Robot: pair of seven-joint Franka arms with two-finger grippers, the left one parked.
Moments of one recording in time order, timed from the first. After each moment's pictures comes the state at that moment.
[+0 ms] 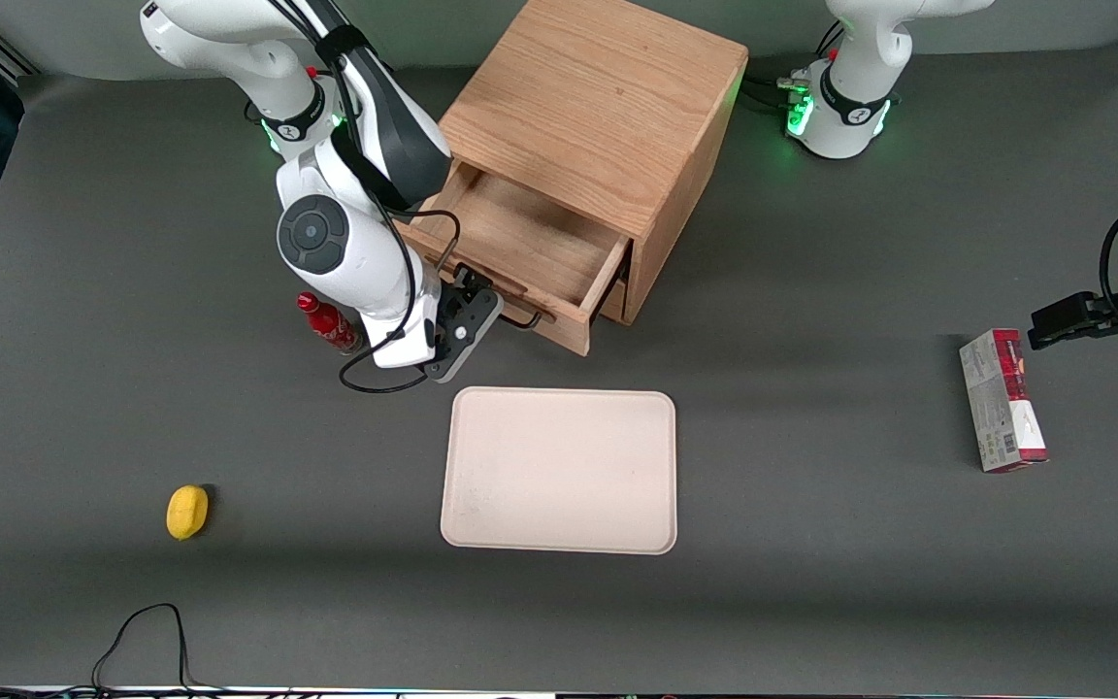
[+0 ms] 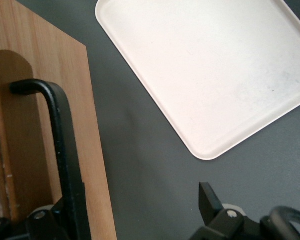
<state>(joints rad) 0.68 0.33 -0.15 -1.75 0.30 2.06 -0.48</state>
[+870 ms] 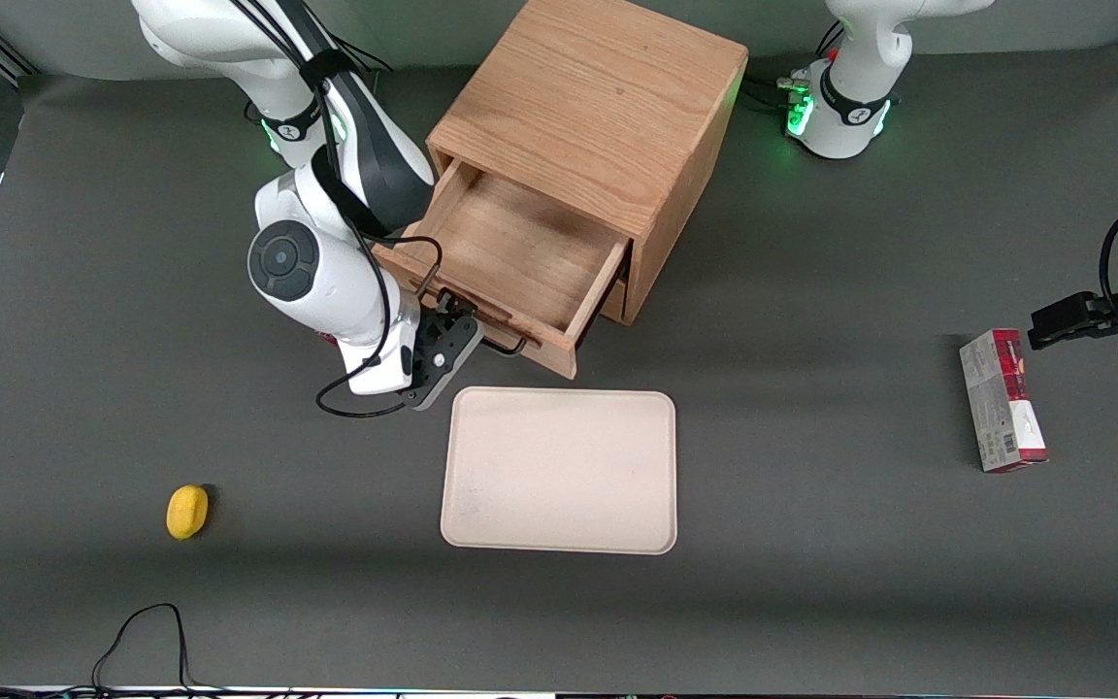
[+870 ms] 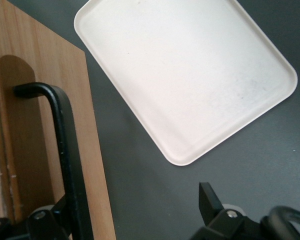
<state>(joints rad) 0.62 0.37 -0.15 -1.69 0.30 2.07 -0.52</state>
